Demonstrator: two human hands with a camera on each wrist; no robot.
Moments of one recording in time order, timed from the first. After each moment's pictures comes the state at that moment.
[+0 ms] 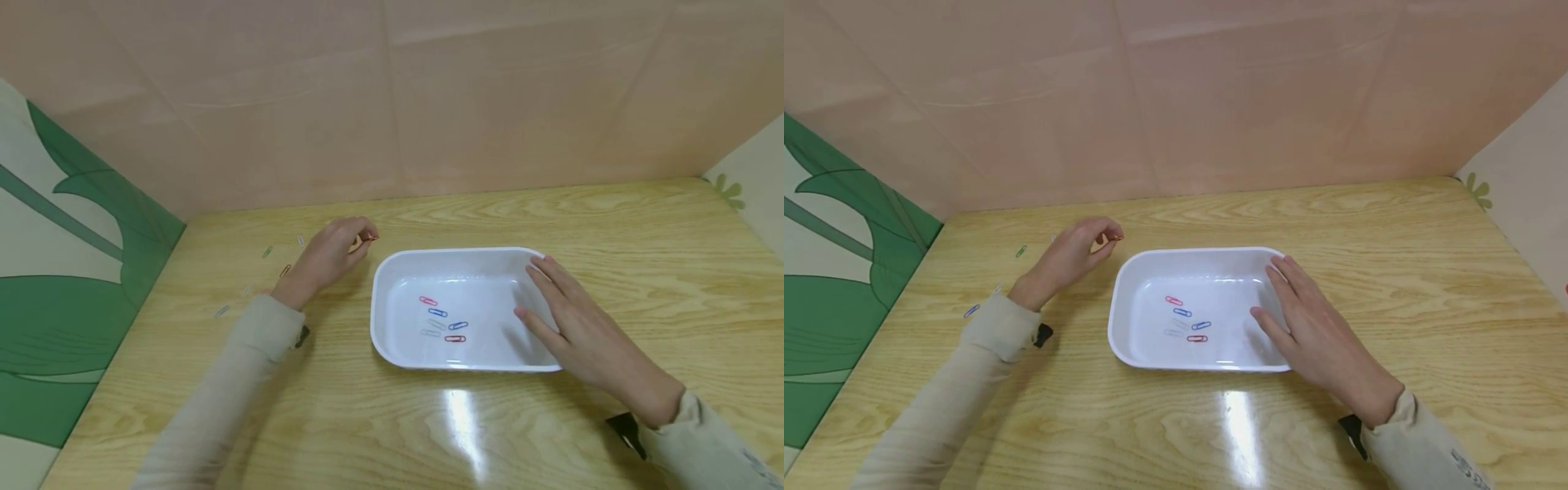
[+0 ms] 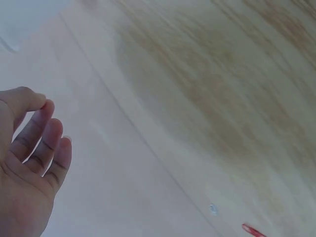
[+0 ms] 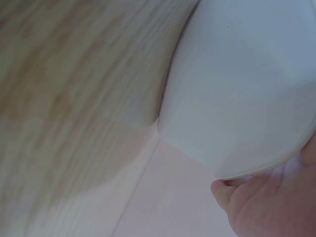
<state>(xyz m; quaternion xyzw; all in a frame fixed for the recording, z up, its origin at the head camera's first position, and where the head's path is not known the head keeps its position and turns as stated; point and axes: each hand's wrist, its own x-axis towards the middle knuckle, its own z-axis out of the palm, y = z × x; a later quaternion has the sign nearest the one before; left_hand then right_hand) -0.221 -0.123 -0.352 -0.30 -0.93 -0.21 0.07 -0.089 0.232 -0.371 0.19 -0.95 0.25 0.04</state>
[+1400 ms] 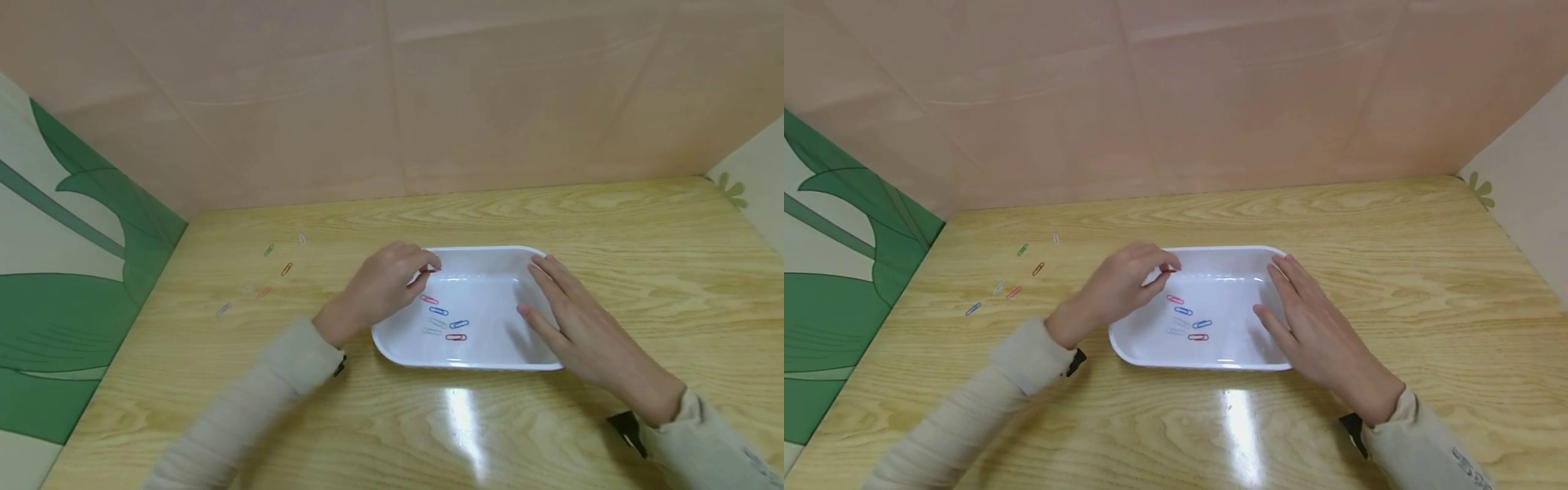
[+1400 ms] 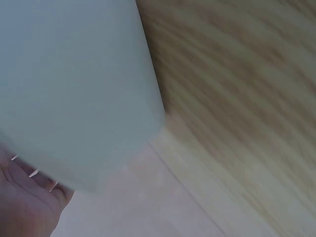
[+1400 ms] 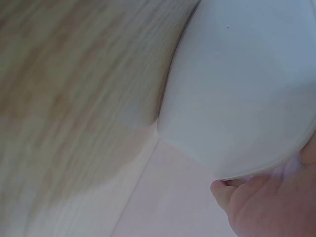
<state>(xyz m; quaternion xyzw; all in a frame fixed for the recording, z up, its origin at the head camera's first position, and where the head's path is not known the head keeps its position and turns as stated) -0.167 -0.053 -0.346 -0.40 -0.89 -0.20 0.10 -0.090 0.234 -0.372 0.20 -0.95 0.25 0.04</state>
